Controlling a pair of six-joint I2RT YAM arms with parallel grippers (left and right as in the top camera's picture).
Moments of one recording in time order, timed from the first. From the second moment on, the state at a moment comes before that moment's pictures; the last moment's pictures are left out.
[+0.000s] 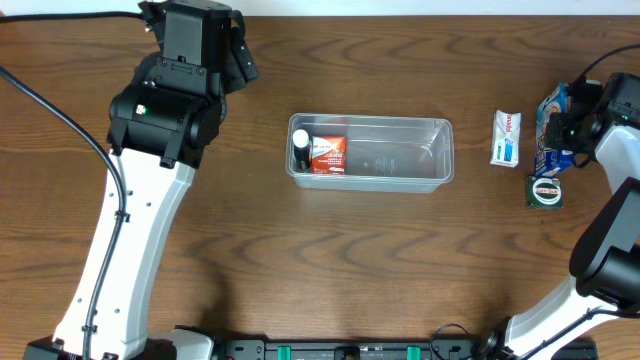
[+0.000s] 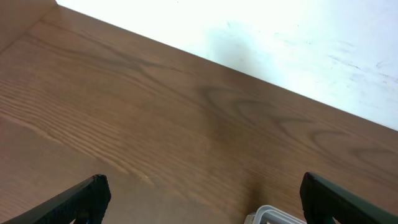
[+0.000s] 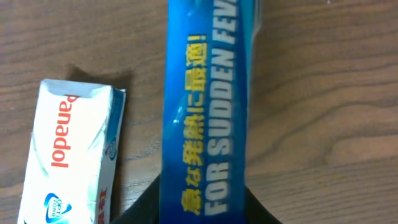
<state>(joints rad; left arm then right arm) -0.28 1.52 1.76 -0.97 -0.43 -0.51 -0.43 1.94 1.32 -0.44 -0.14 -0.22</state>
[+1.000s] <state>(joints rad) -0.28 1.52 1.76 -0.97 -0.43 -0.51 -0.04 1.46 1.32 -0.53 -0.19 -0.27</state>
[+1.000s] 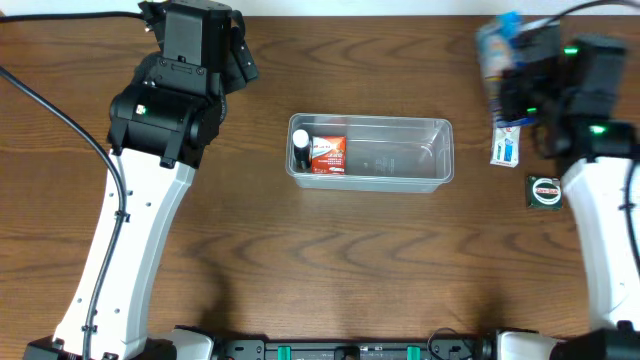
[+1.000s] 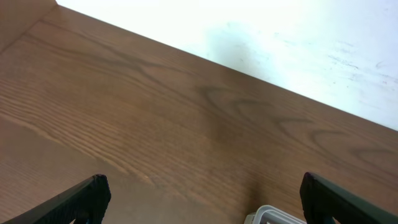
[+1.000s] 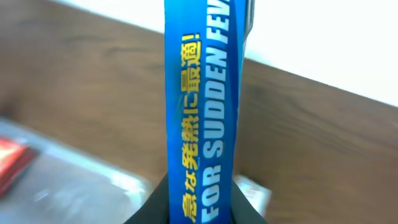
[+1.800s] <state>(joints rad) -0.28 1.52 1.76 -0.97 -0.43 -0.51 0.26 1.53 1.32 -0.69 -0.22 -0.73</state>
